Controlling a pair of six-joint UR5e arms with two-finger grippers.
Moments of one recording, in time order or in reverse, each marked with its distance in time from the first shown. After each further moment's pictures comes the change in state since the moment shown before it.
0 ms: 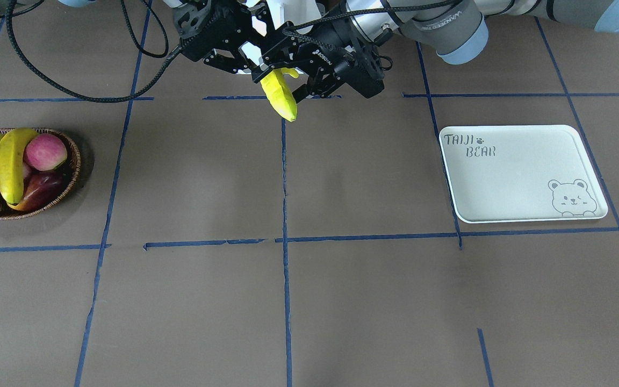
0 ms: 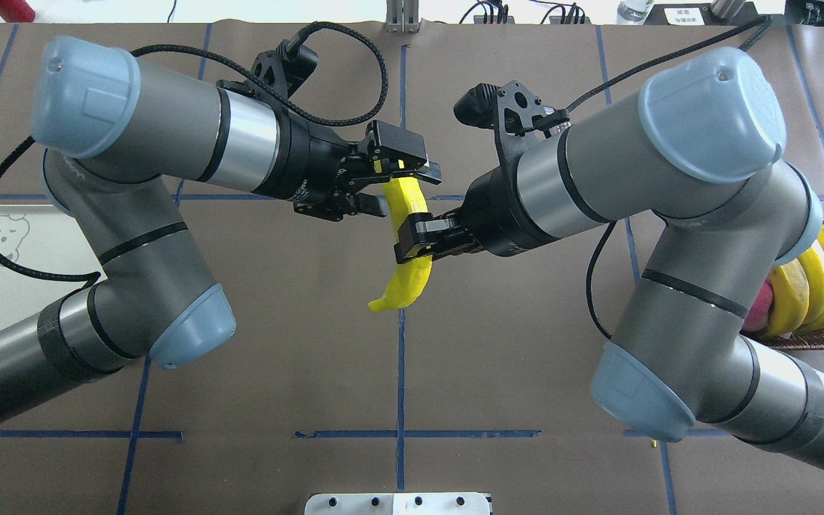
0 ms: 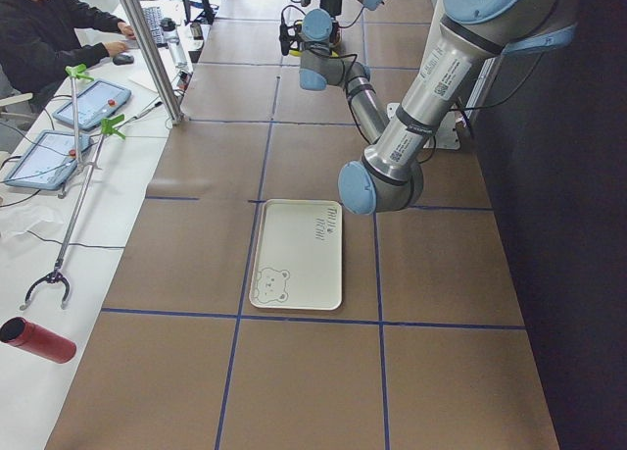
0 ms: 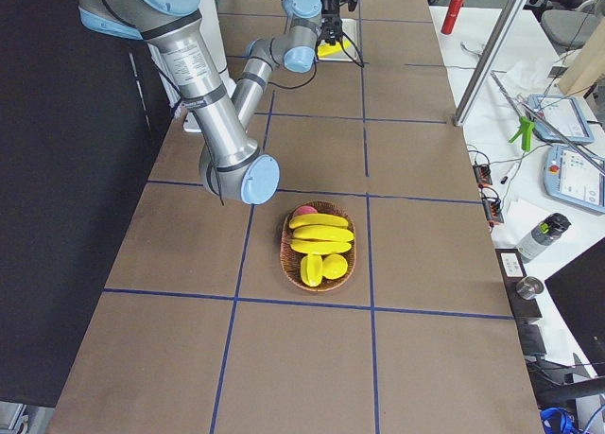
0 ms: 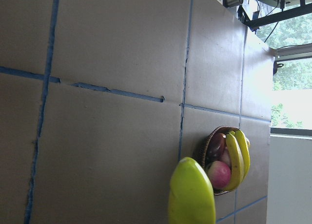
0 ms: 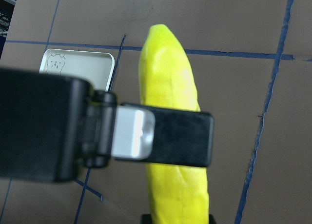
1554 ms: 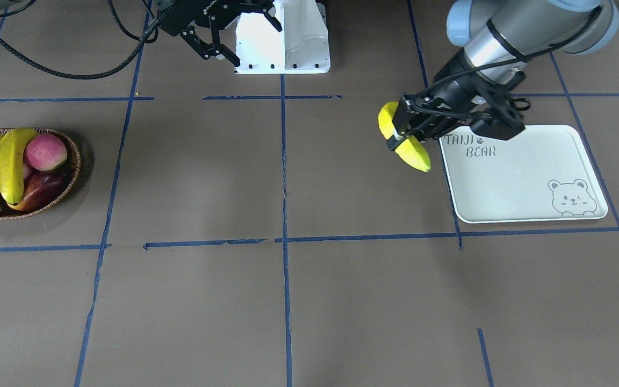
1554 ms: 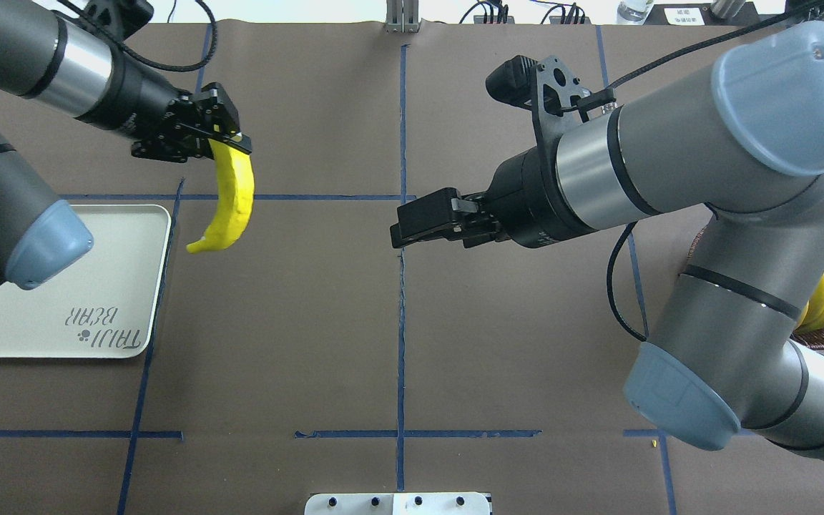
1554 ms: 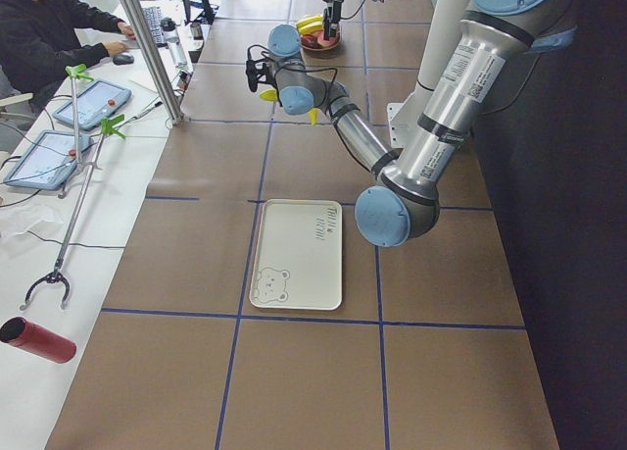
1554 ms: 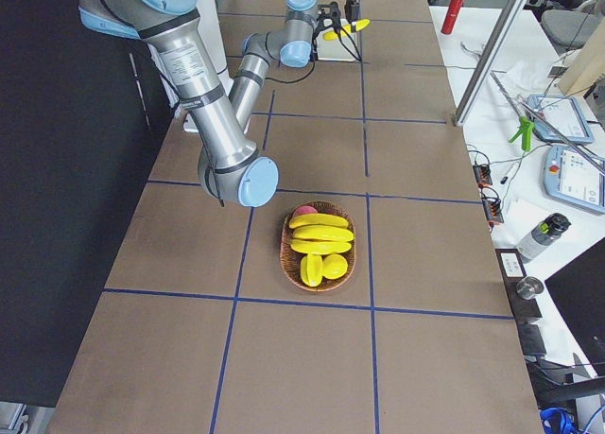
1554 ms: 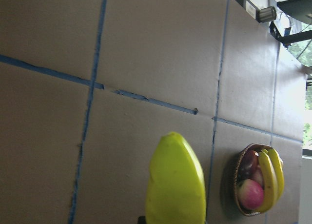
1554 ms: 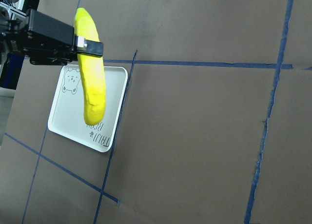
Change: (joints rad) left arm -0.294 0.265 -0.072 0.357 -0.193 0.332; right arm 0.038 -0.026 0.082 -0.003 0.000 0.054
